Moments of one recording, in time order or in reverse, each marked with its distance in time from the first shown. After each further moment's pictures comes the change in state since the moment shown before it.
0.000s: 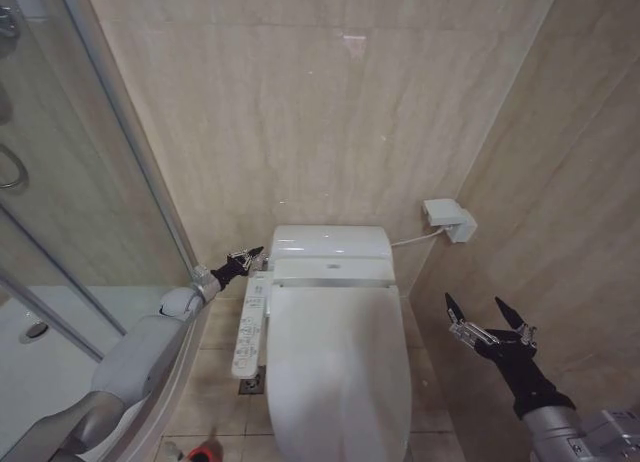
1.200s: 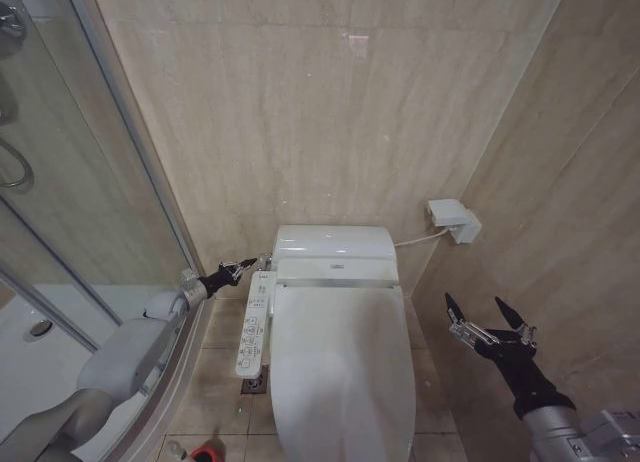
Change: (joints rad) left arm -0.036 0.026 0.004 0.126 -0.076 0.027 0.224; right arm 0.000 0.000 0.000 0.000 0.000 0.000 0.000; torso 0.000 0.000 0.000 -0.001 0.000
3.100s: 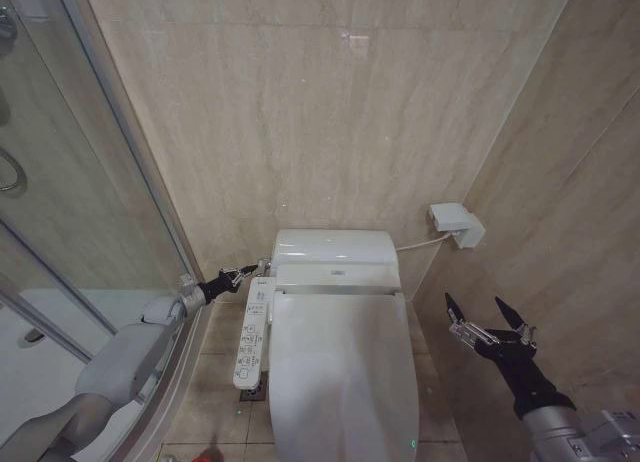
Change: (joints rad) left arm 0.025 0.004 -0.010 0.002 -0.018 -0.007 0.057; right arm 0.000 0.000 0.000 0.000 0.000 0.000 0.000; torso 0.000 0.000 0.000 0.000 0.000
